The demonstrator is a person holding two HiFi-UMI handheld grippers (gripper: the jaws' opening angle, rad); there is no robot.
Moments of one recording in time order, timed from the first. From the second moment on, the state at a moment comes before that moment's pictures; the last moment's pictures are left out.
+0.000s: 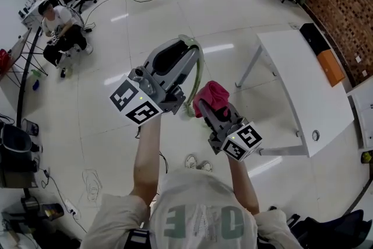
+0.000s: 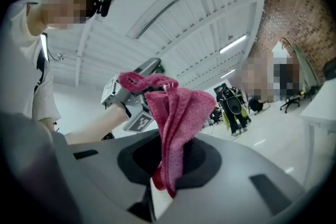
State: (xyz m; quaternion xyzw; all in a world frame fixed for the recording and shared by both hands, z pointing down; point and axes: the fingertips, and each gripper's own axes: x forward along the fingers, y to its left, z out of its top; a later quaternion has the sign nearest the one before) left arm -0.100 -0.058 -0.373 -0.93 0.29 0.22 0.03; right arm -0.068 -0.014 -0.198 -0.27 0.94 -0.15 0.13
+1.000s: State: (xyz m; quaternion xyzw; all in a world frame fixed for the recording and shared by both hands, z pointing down) left arm -0.061 -0.035 -0.337 -0.95 0.27 0.16 0.02; right arm -0.054 -0.029 -0.205 -0.41 0.90 -0.12 0.07
